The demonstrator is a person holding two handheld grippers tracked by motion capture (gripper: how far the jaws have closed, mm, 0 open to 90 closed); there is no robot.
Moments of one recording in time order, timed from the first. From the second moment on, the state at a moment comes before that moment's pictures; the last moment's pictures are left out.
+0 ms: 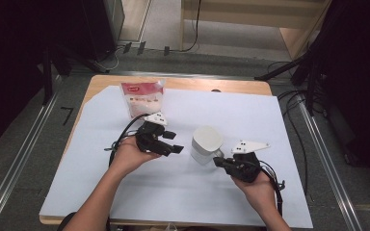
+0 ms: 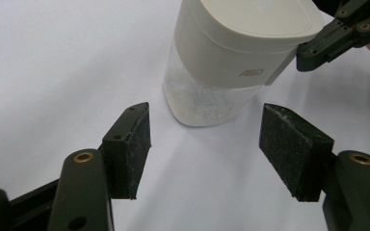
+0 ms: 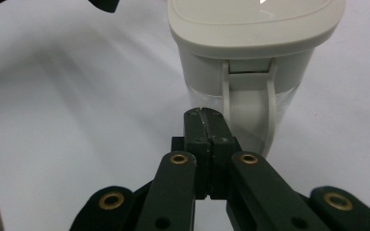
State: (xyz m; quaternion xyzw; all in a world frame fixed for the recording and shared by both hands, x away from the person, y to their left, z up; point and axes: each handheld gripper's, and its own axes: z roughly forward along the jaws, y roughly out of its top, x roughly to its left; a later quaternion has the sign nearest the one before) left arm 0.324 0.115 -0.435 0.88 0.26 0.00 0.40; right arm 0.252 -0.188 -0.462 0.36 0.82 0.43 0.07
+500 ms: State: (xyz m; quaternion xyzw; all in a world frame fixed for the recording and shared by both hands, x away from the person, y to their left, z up) left arm 0.323 0.114 -0.434 0.87 0.26 -0.02 0.42; right arm 0.260 -0.207 -0.462 0.38 0.81 0.43 0.06
